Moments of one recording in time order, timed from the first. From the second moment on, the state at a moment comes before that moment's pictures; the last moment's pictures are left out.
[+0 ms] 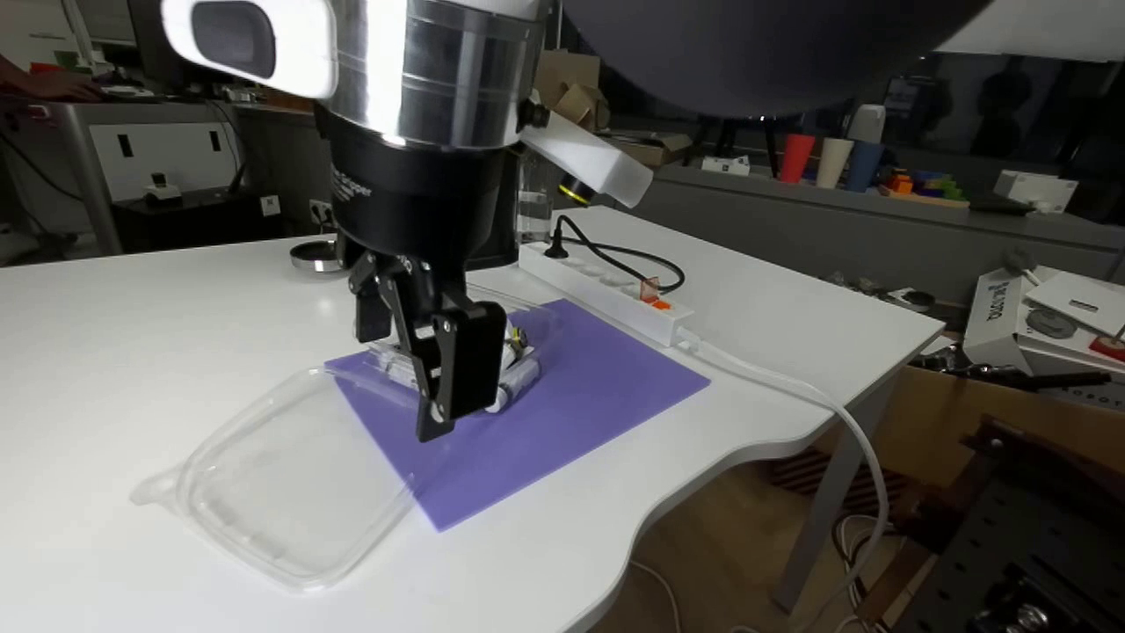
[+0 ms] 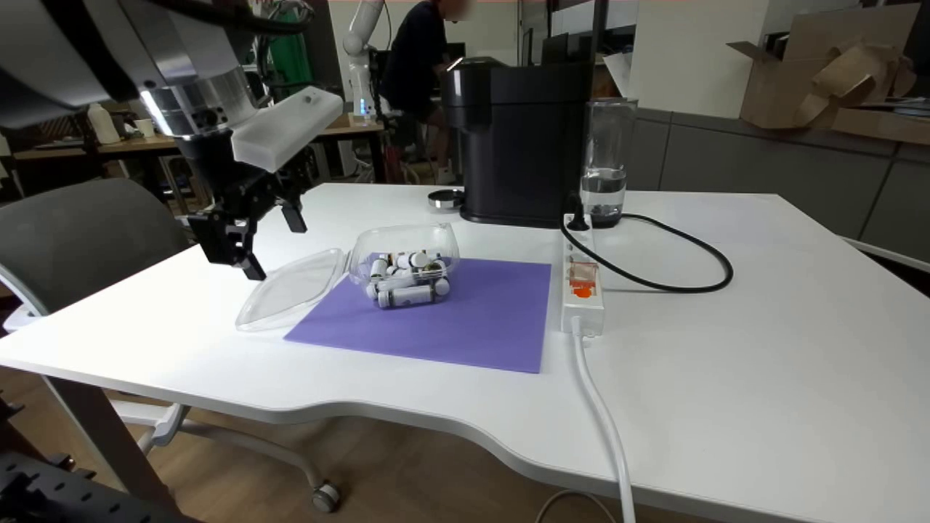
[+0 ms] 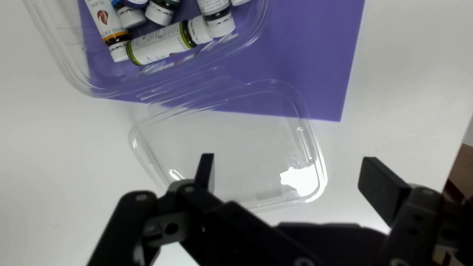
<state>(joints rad) 0.02 0.15 0.10 -2.74 -0.78 3.17 -0.77</state>
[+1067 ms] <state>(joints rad) 0.06 0.11 -0.05 -2.75 -0.99 3.22 -0.85</state>
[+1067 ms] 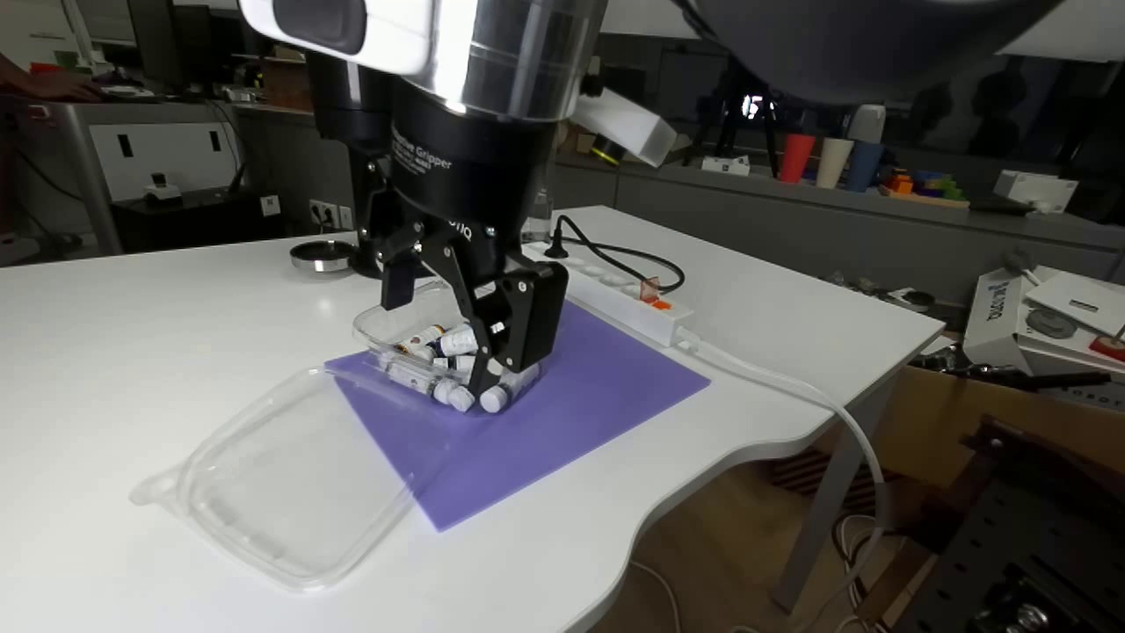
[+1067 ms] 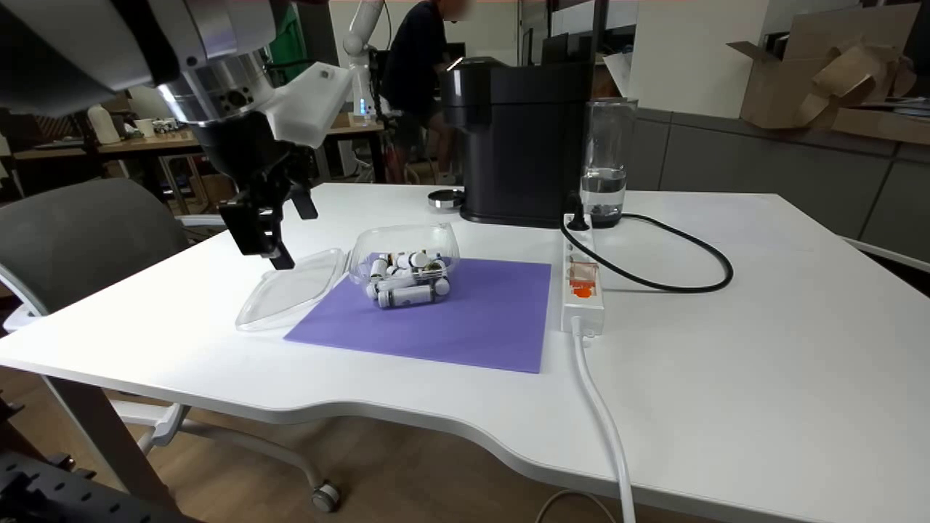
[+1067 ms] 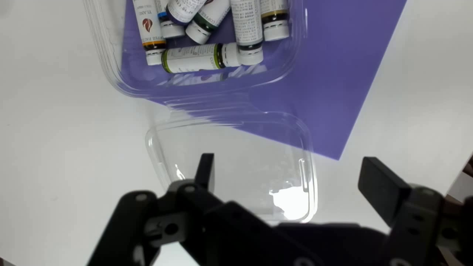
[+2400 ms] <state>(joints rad) 0.09 0.26 -0.13 -2.66 -1.07 3.25 -0.93</state>
